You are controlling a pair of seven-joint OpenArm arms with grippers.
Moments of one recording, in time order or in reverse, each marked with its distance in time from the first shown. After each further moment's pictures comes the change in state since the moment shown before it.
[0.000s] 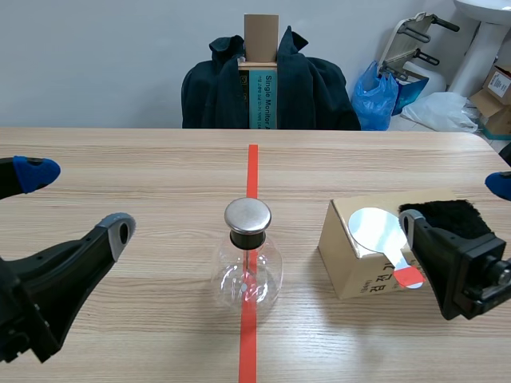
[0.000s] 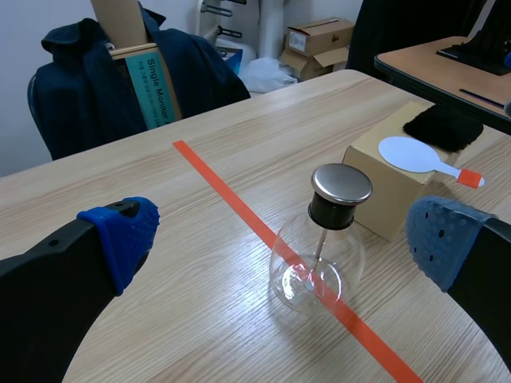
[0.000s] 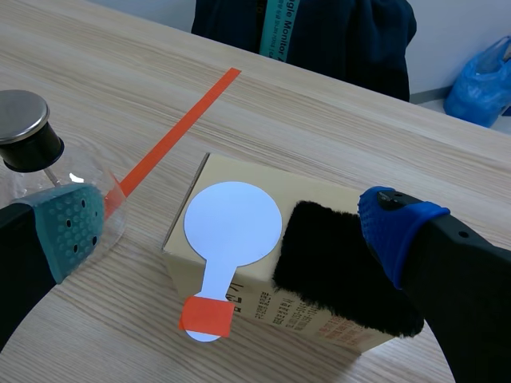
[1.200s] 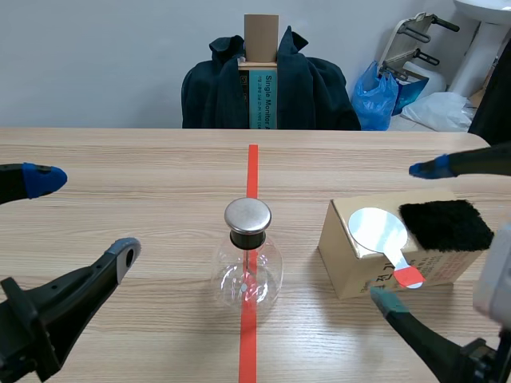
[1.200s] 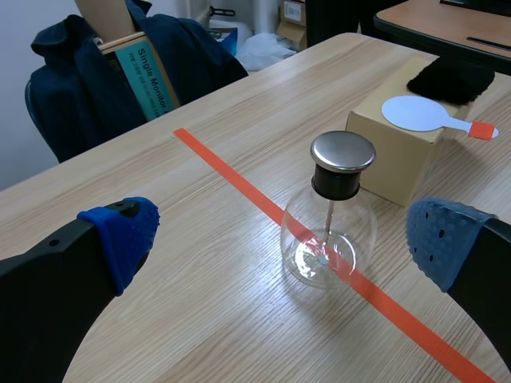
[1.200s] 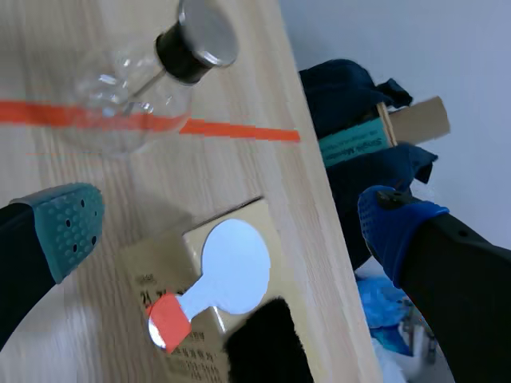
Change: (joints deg) left arm 0.0 0.0 0.0 0.0 7.8 0.0 0.0; right arm 0.3 -0.7 0.0 2.9 -62.9 4.4 28.5
